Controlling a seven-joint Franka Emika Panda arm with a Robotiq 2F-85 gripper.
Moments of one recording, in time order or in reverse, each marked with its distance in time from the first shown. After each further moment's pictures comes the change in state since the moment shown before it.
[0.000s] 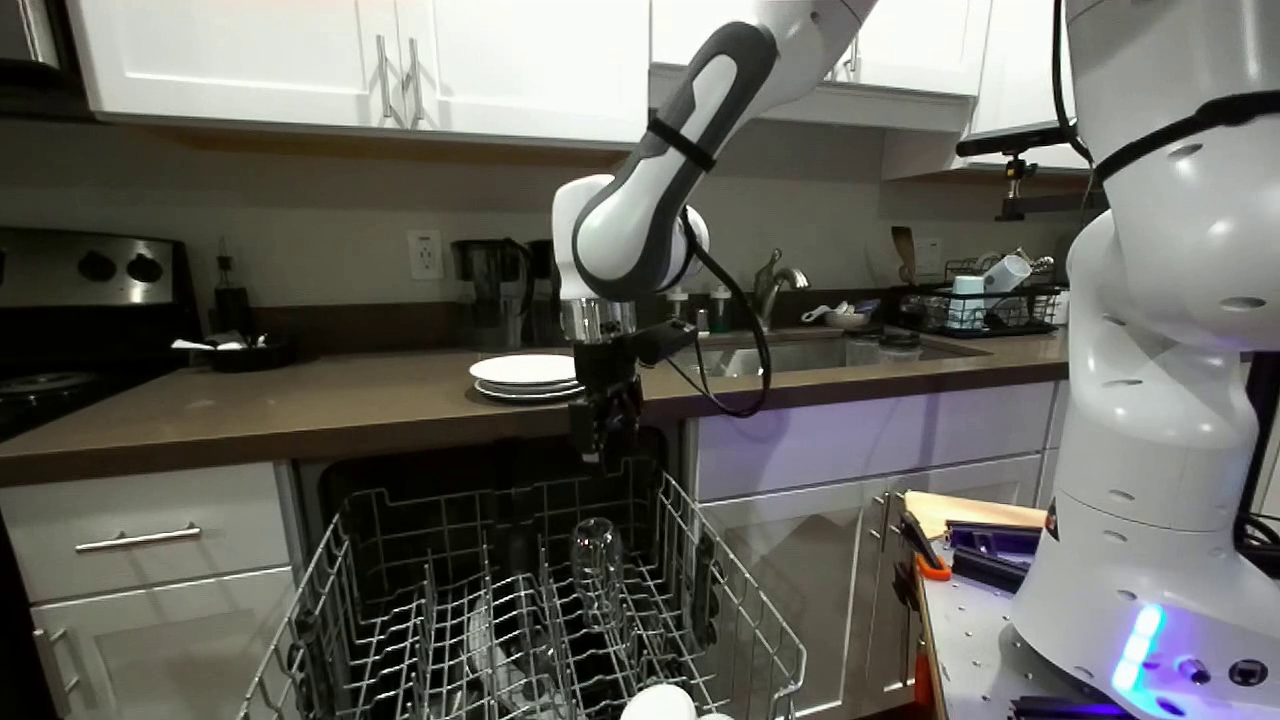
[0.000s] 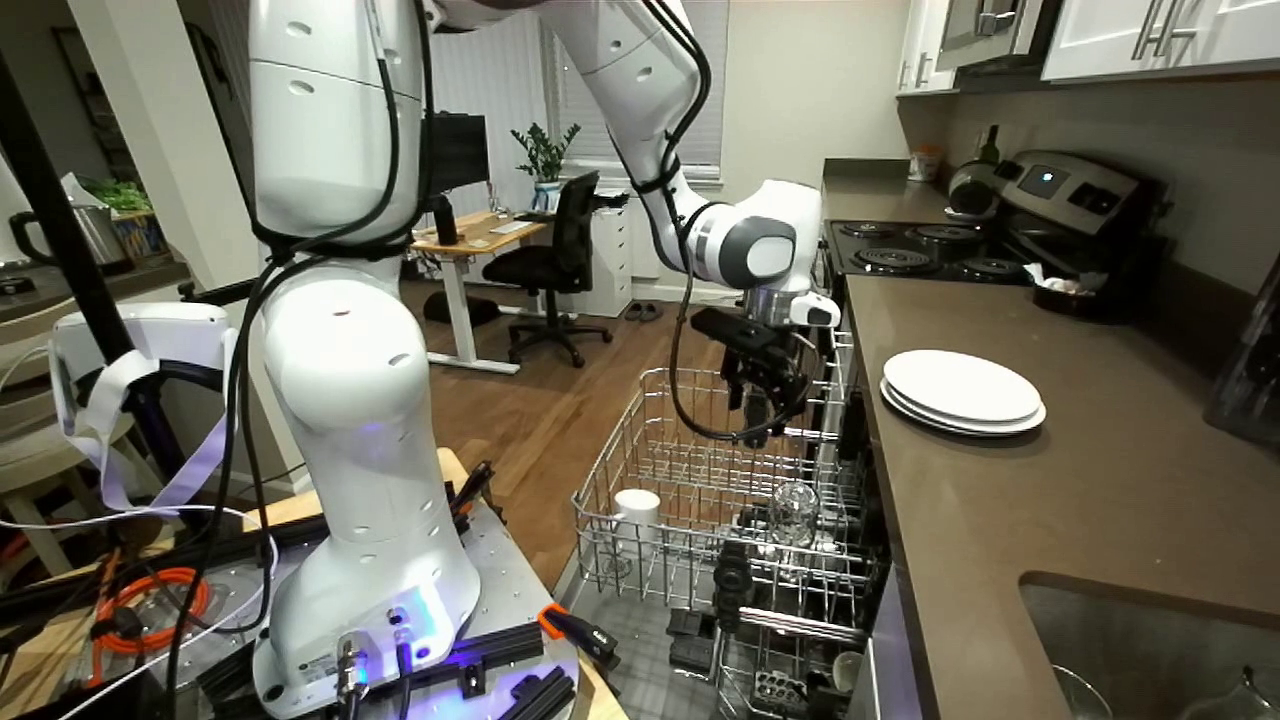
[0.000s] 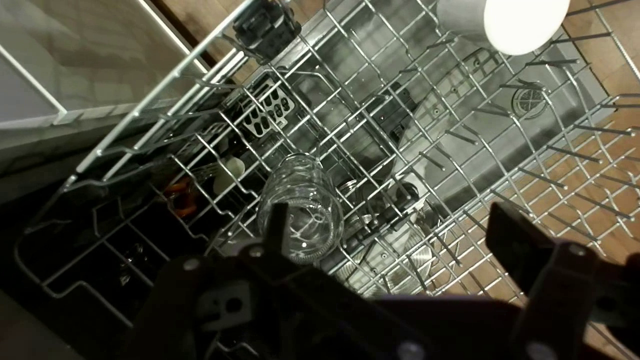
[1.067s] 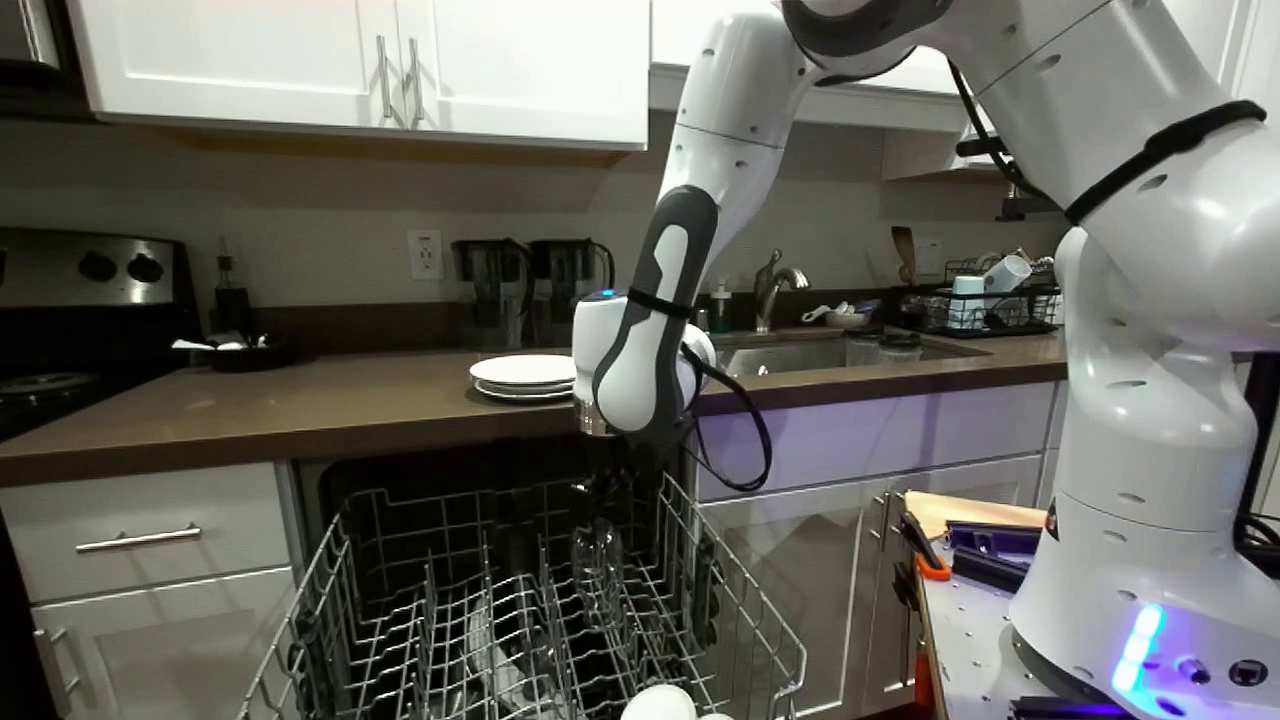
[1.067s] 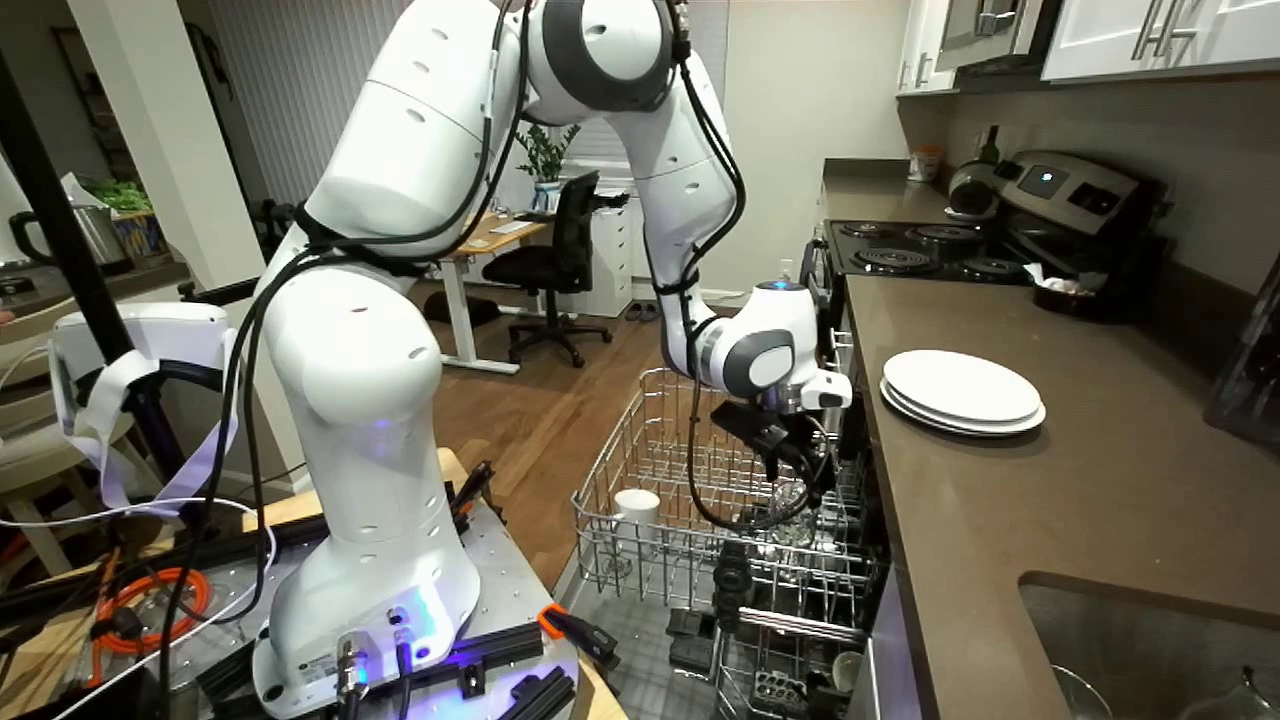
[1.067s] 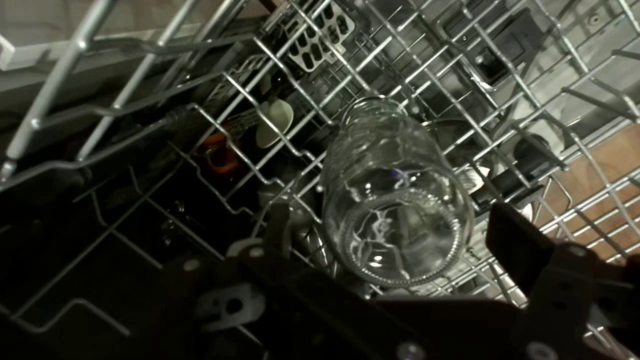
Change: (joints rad) arm 0.112 0.357 -0.171 0.057 -0.022 0.479 0.059
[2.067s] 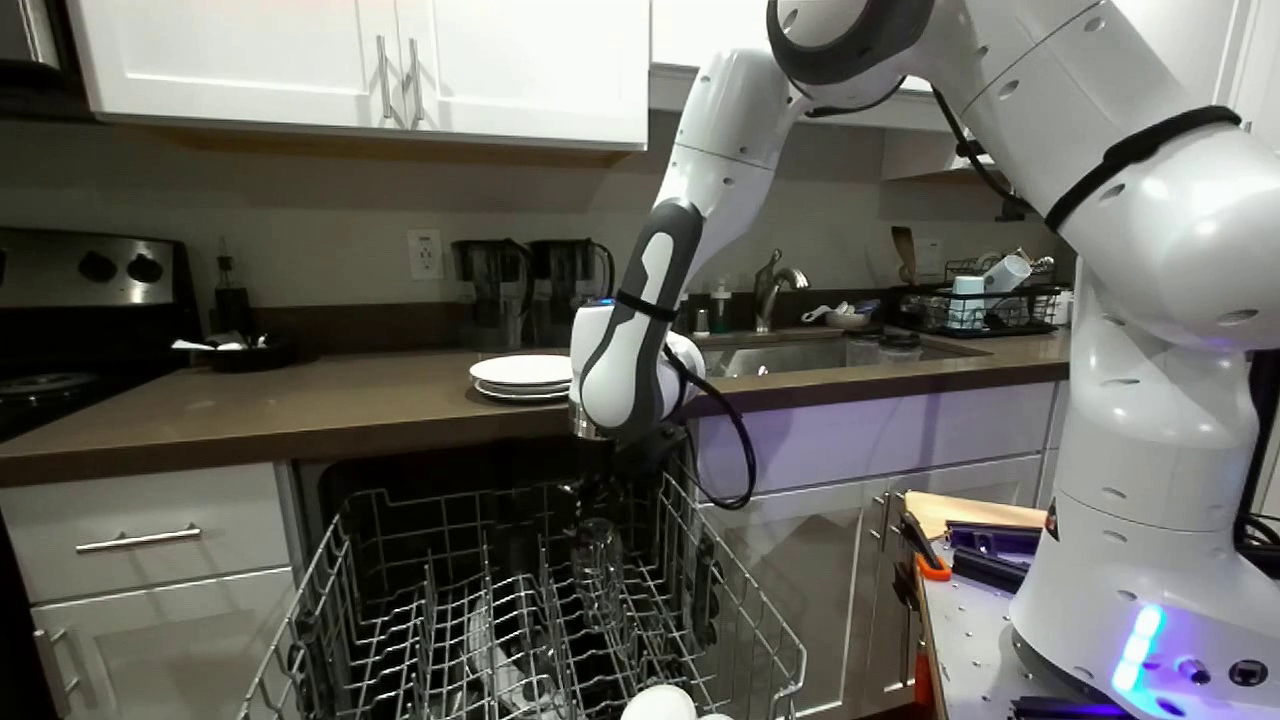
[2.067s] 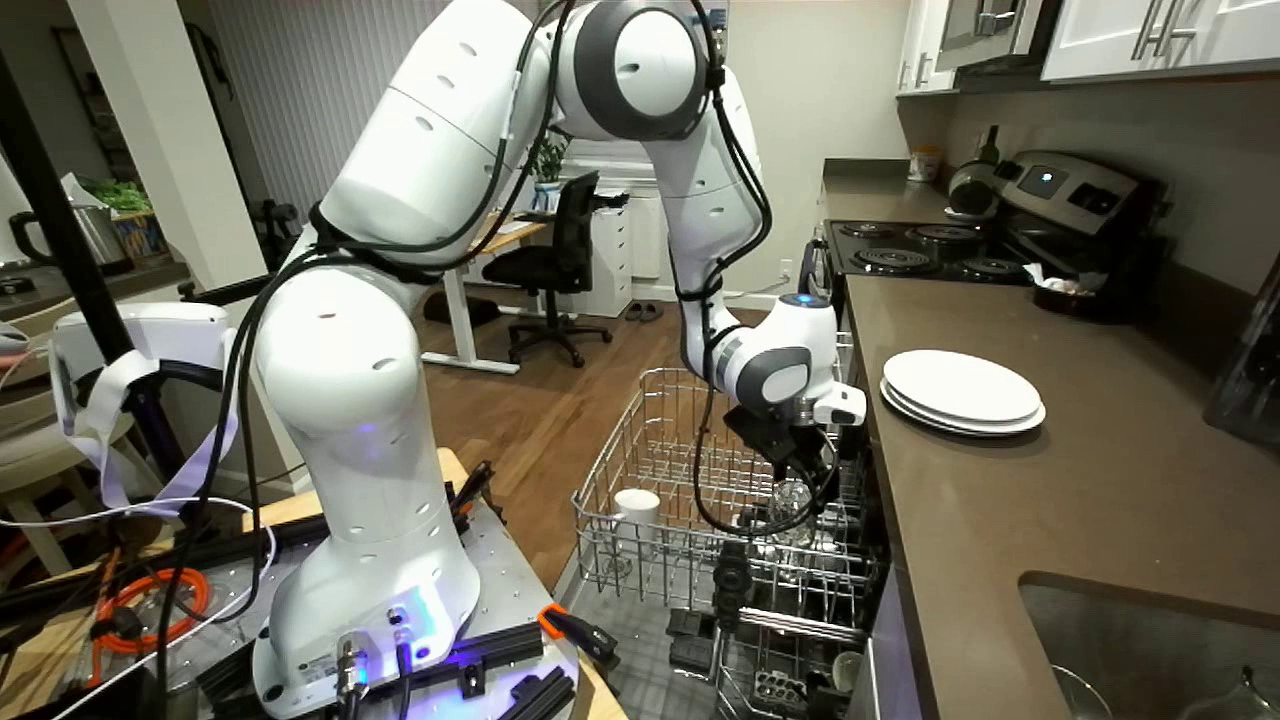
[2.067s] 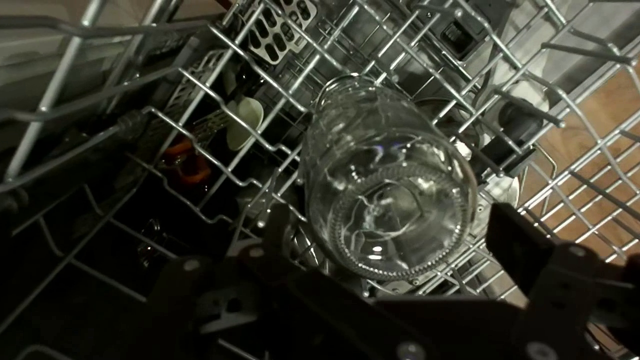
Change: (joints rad) arm -0.197 0.062 0.173 0.086 0.040 -0.010 0.001
